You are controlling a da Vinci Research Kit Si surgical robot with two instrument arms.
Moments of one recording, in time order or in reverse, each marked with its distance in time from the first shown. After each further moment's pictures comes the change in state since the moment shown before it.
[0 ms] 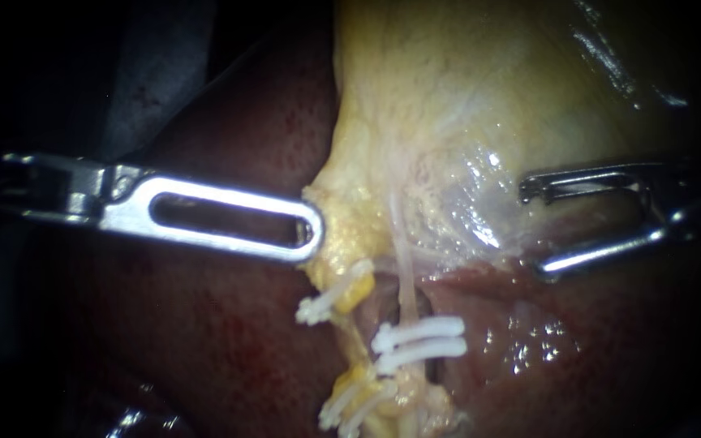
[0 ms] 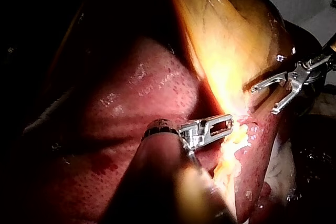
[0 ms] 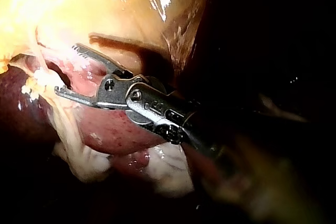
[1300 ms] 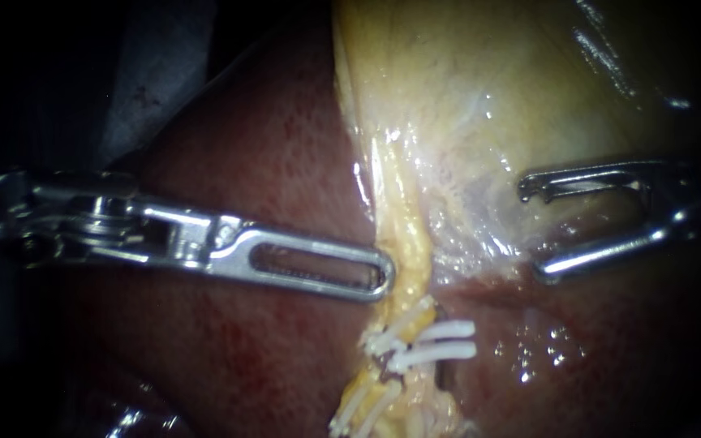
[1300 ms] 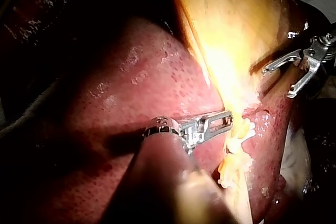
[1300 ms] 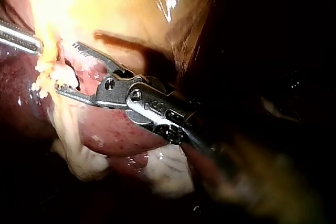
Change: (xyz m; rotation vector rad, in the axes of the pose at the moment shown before) right arm 0.000 0.000 0.000 -0.003 0.000 -0.006; left arm 0.005 0.007 0.008 -0.008 0.070 0.052
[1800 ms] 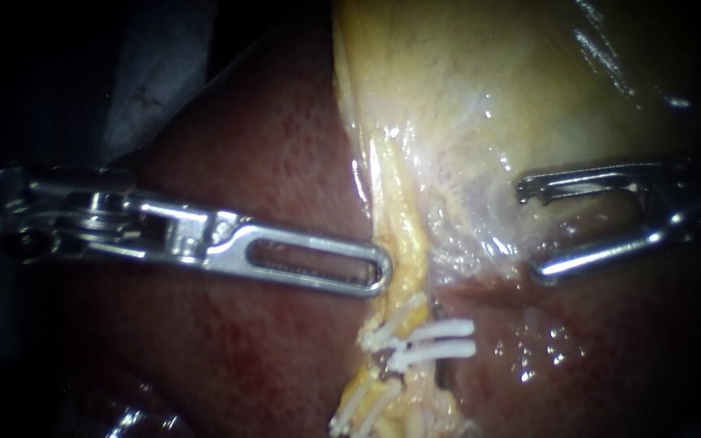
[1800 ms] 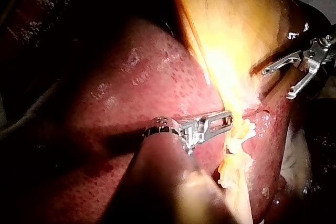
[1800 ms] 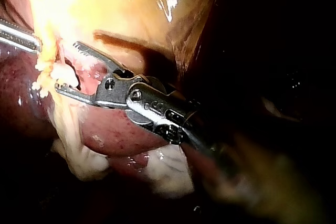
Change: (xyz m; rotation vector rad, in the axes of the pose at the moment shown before) right arm 0.000 0.000 0.000 -0.001 0.000 -0.001; left arm 0.000 0.000 0.000 0.004 0.002 -0.002
